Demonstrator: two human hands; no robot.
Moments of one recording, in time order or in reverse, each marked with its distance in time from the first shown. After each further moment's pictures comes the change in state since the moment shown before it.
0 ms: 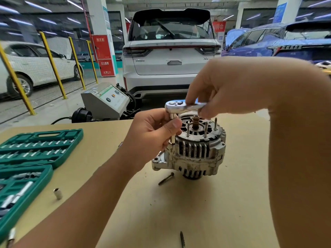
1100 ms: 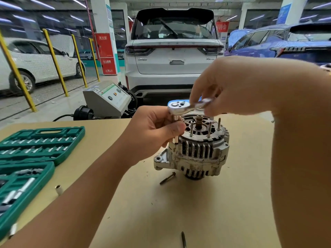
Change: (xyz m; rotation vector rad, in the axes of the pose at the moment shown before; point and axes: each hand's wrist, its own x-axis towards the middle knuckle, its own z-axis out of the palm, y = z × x) left_hand 0.005 0.012 -0.013 0.165 -0.113 0.038; right_hand -0.002 -0.005 0.001 -0.045 0.050 0.006
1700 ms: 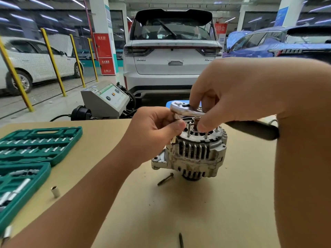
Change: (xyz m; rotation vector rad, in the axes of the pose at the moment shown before) left_hand -0.001 0.000 0.011 0.003 0.100 -0.061; right_hand -0.002 -0.003 -0.001 -0.045 -0.069 -0.030
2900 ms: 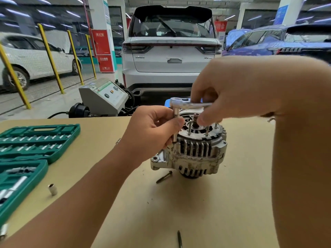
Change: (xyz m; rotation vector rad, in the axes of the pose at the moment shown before) left_hand -0.001 -0.005 0.002 0.024 0.033 0.012; right_hand 0.001 0.002 0.003 -0.005 0.009 -0.024
